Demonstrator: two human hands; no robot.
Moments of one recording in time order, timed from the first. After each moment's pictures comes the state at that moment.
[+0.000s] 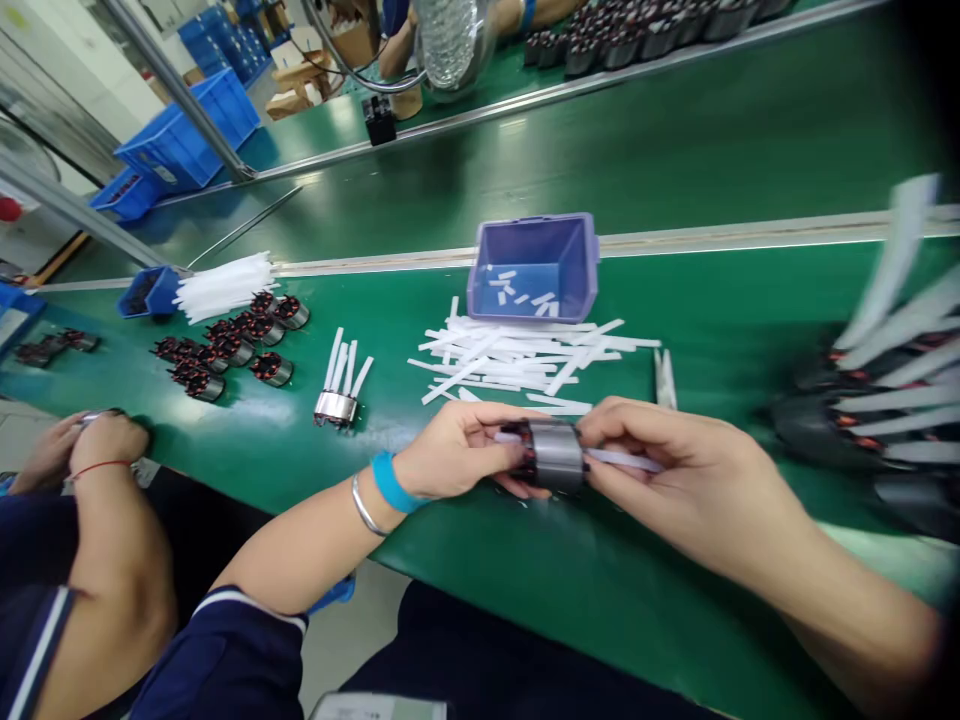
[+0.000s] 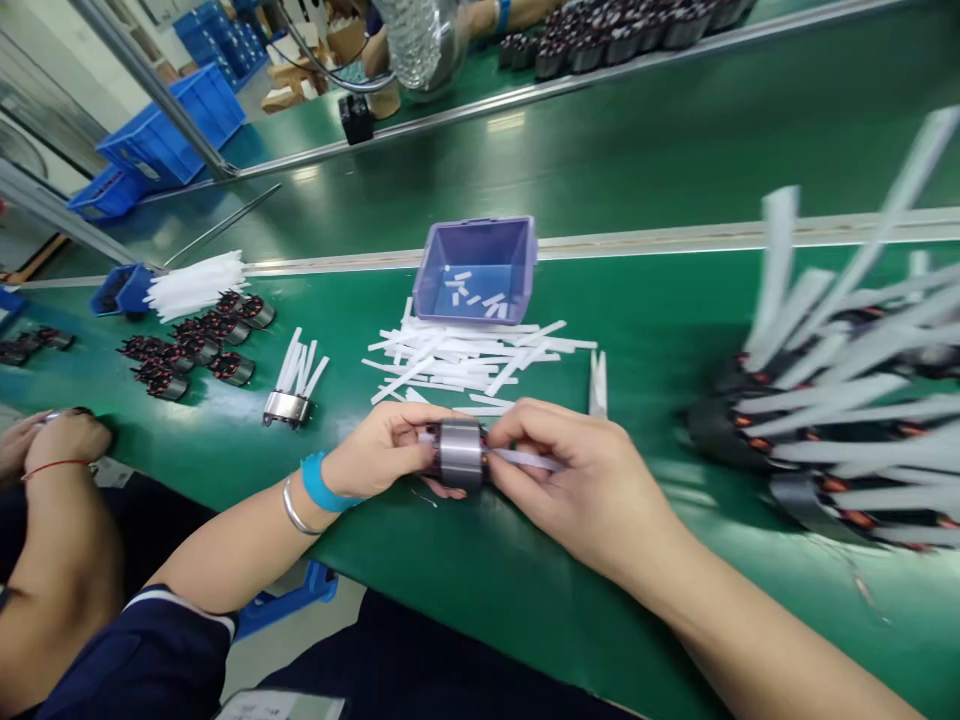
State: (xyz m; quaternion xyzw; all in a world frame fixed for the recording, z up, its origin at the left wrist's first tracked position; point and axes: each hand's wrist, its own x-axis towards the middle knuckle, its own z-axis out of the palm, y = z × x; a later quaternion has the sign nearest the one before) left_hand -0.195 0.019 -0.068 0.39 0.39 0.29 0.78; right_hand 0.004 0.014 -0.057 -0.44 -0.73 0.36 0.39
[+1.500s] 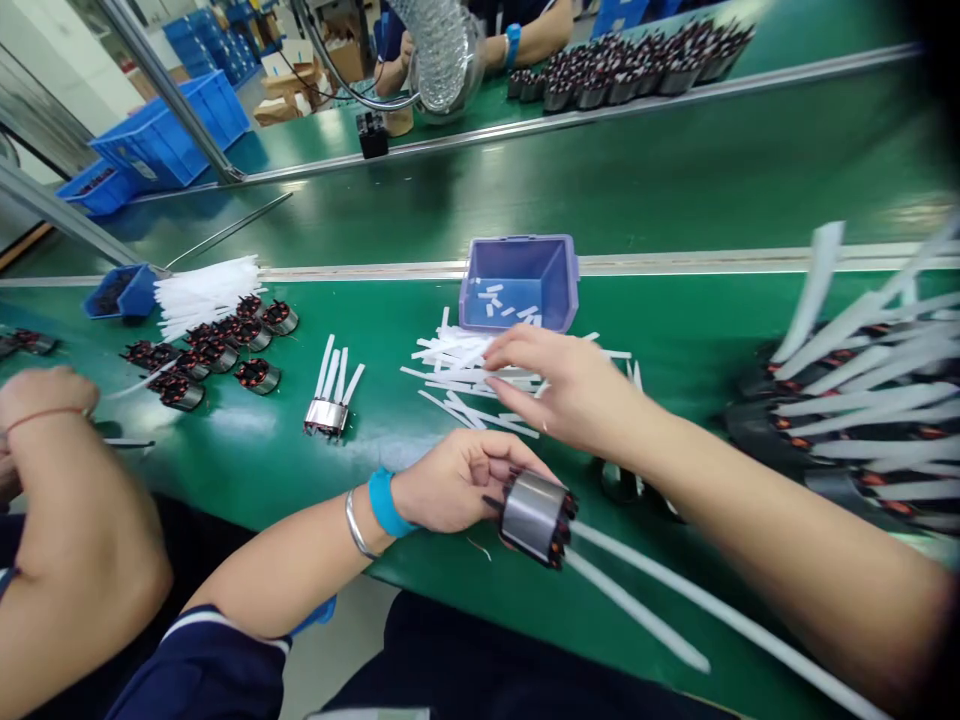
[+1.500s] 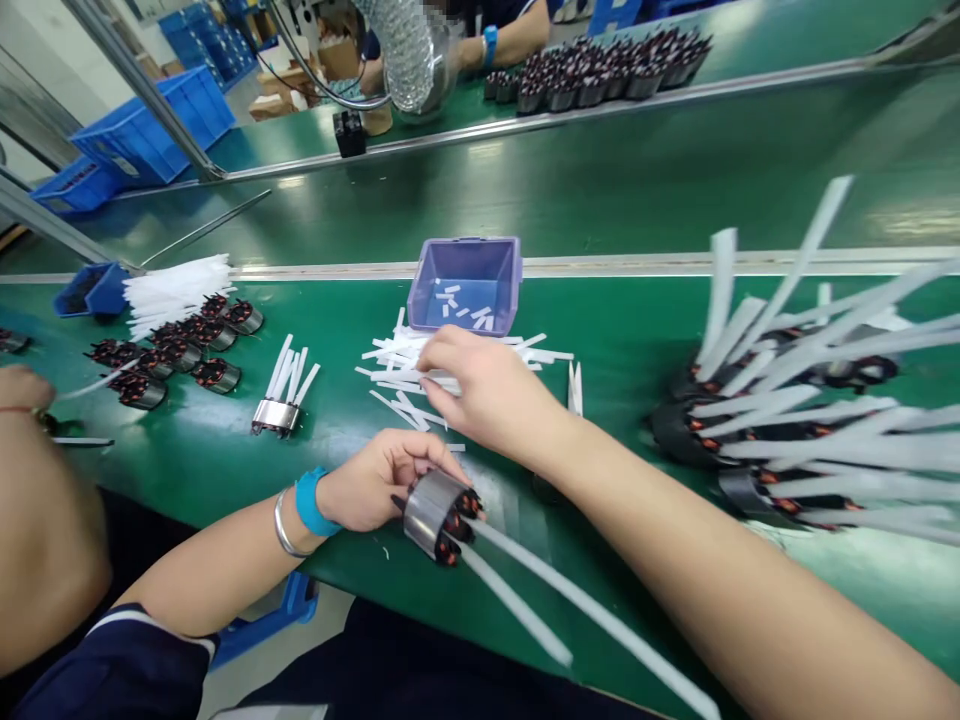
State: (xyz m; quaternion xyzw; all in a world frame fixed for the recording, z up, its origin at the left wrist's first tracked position) left_hand -0.194 0.008 -0.069 0.39 0.31 0.26 0.83; right_hand -0.029 0.080 -0.050 -0.36 -0.87 0.19 0.28
